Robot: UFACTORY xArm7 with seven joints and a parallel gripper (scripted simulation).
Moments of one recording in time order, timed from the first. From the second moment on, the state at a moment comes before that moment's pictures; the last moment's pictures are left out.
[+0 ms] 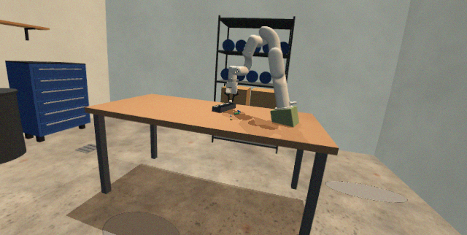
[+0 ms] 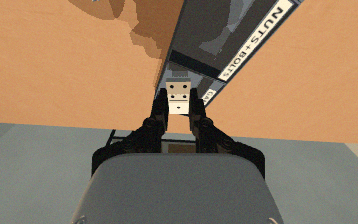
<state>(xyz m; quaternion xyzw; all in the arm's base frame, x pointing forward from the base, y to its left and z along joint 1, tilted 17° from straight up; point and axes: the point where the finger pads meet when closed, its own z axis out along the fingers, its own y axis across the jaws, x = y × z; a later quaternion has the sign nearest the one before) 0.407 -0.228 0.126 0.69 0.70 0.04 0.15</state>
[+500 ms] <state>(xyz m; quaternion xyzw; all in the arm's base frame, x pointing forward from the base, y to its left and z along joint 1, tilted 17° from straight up) 0.411 -0.253 0.129 0.80 0.58 0.07 0.13</state>
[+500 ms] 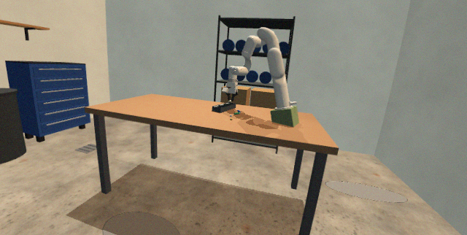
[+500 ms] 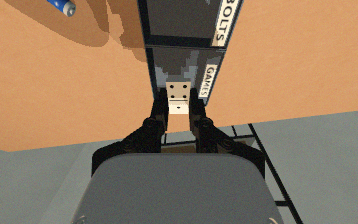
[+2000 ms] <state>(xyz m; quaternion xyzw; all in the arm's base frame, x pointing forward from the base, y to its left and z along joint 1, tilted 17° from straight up) 0.416 -0.250 0.105 0.82 0.55 0.07 0.13</state>
